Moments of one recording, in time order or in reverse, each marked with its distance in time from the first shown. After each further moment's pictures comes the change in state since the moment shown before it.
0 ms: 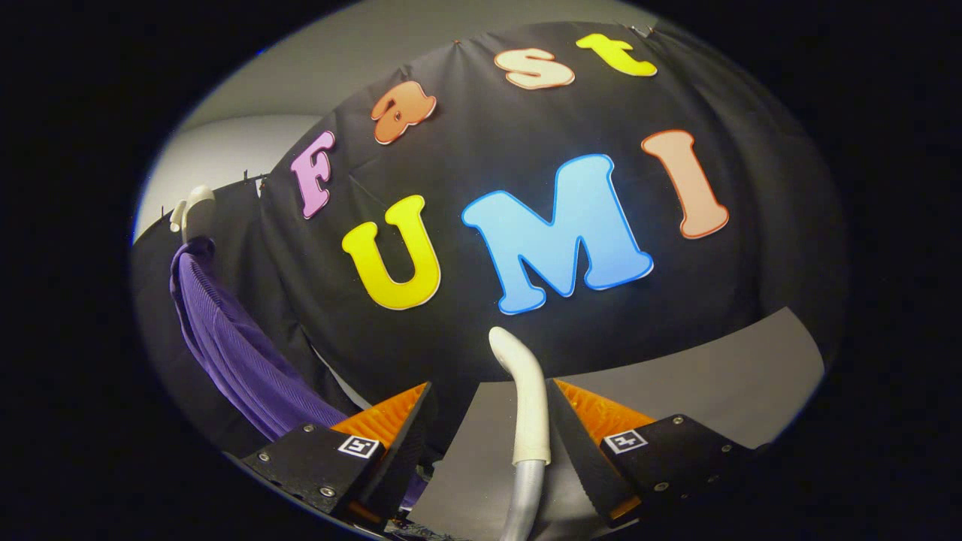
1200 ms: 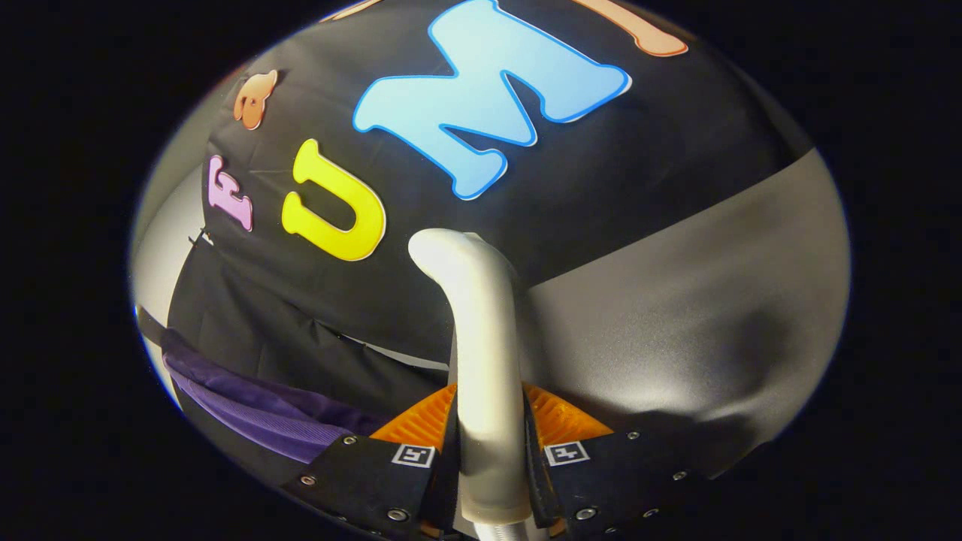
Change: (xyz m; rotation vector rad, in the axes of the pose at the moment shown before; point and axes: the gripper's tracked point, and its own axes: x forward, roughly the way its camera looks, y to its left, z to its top) arm 0.063 -0.021 -0.076 0.334 0.364 0.115
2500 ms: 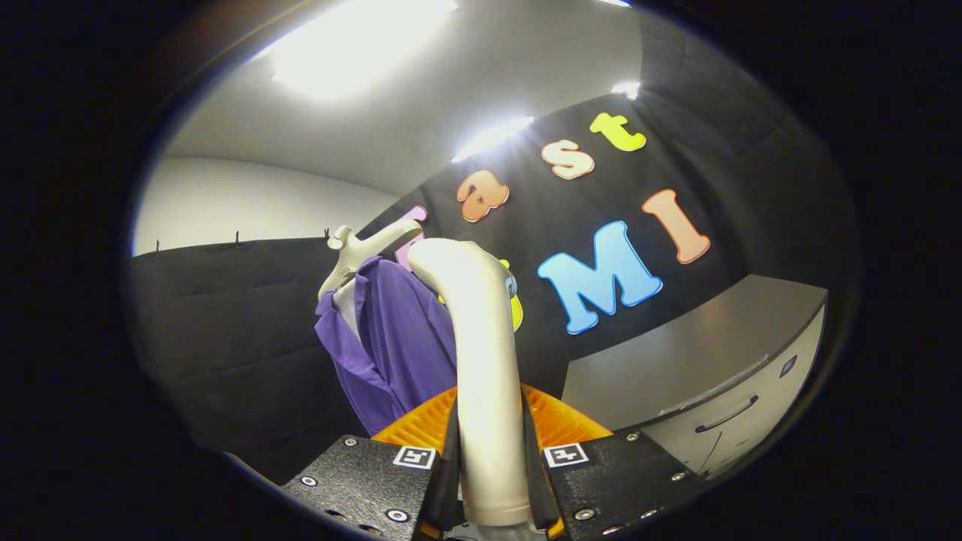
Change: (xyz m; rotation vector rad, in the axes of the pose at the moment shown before) arm -0.249 0.181 -0.228 -0.406 -0.827 0.071
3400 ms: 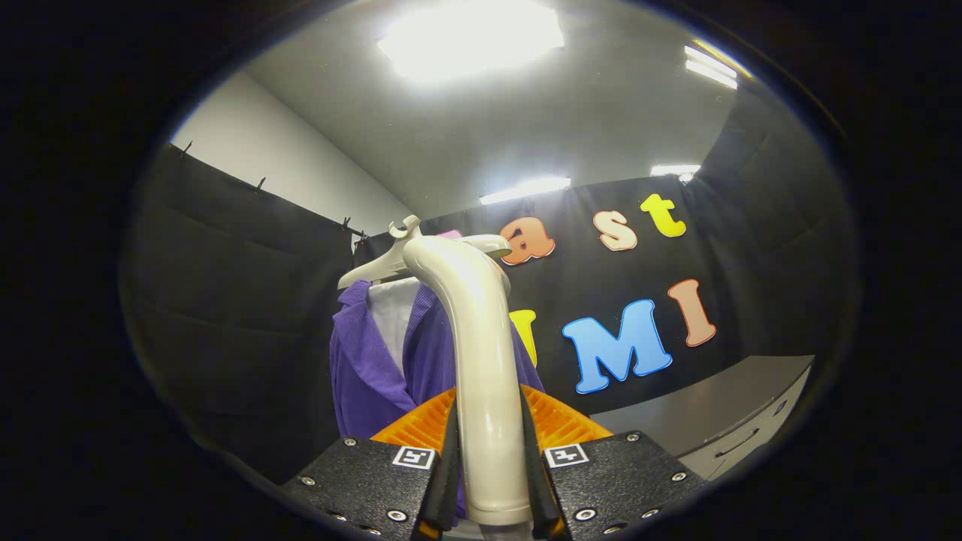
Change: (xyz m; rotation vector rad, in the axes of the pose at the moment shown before) arm 0.072 0.139 -0.024 -0.295 -0.201 -0.096
